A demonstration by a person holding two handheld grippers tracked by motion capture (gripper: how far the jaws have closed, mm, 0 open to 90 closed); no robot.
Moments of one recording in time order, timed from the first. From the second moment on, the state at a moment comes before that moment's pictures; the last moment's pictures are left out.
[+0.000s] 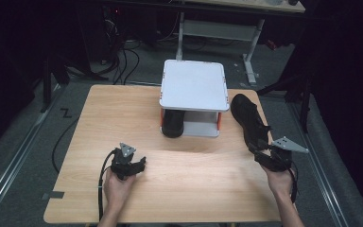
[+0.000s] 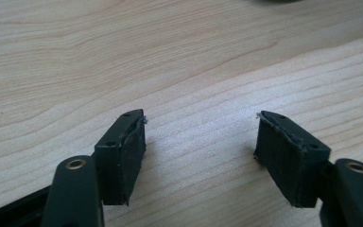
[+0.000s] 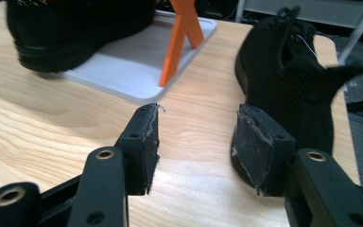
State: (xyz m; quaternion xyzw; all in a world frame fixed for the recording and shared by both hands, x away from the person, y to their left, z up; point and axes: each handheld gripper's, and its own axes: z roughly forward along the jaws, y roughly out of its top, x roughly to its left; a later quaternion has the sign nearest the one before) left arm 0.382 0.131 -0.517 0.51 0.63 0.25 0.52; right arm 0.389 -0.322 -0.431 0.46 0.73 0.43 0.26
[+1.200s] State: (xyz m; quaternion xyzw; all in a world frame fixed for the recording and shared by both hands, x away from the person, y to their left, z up) left arm 0.382 0.130 -0.517 0.51 0.63 0.25 0.52; right arm 0.467 -0.339 -0.440 0.51 0.73 0.35 0.30
